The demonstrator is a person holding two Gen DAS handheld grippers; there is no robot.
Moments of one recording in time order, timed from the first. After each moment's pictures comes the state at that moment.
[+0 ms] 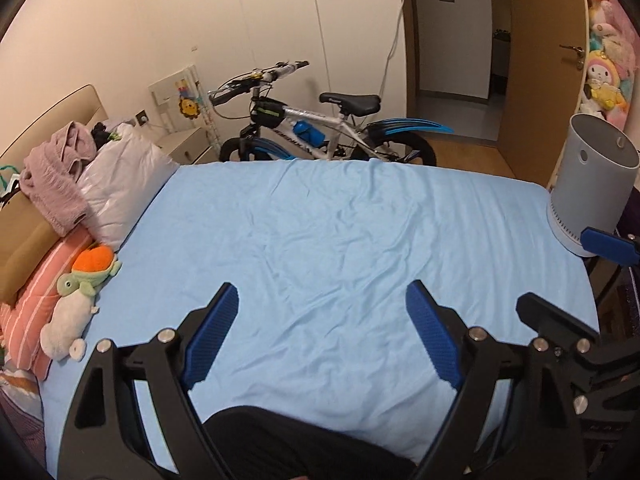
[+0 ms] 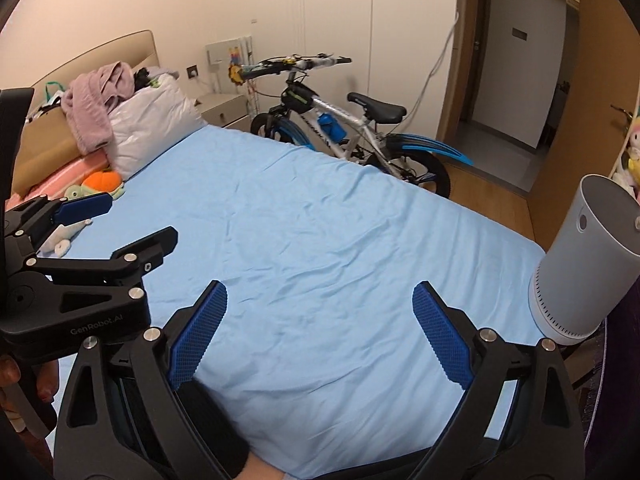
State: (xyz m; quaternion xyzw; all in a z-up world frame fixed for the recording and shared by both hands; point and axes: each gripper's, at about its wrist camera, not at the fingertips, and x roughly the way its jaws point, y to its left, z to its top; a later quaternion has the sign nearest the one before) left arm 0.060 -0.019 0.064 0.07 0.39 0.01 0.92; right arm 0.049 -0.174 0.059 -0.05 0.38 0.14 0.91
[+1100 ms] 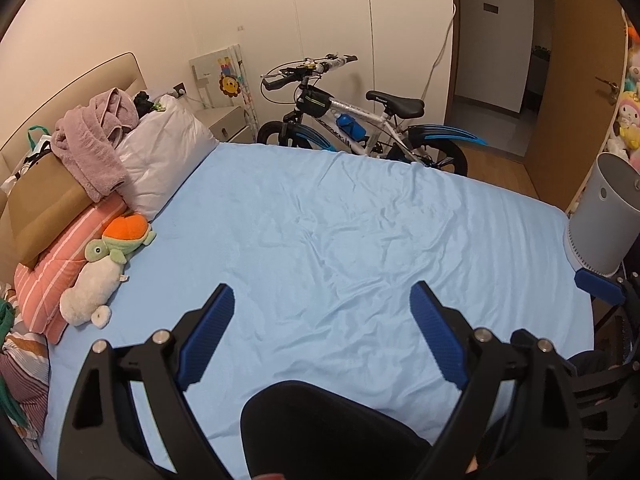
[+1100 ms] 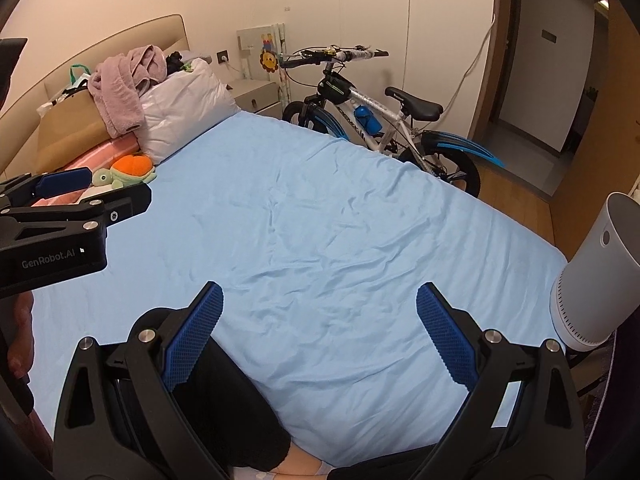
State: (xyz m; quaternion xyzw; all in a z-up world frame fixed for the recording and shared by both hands) left arm 0.044 0.038 0.106 0.03 0.41 0.06 0.91; right arm 0.045 -0.125 0.077 -0.06 0.40 0.18 0.90
